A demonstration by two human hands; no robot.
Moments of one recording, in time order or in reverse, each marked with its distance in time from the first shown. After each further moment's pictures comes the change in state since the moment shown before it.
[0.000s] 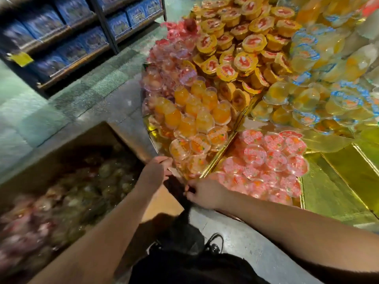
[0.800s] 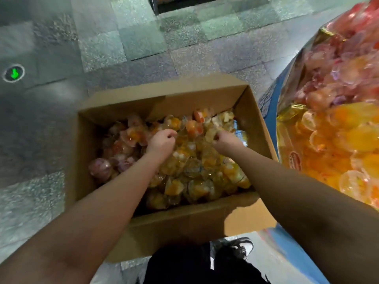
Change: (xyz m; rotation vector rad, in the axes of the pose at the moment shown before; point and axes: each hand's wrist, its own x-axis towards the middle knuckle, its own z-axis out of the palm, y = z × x) left_hand 0.074 -0.149 -0.352 0.303 0.425 -0.107; right_hand 0.328 -0.243 0.101 -0.222 -0.141 0.086
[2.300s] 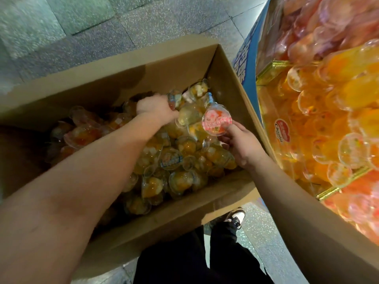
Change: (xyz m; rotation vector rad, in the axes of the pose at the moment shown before) left_hand 0.106 0.064 0.074 0.894 -0.084 0.265; right_hand -0.043 0.092 0.033 1.382 0.112 0.254
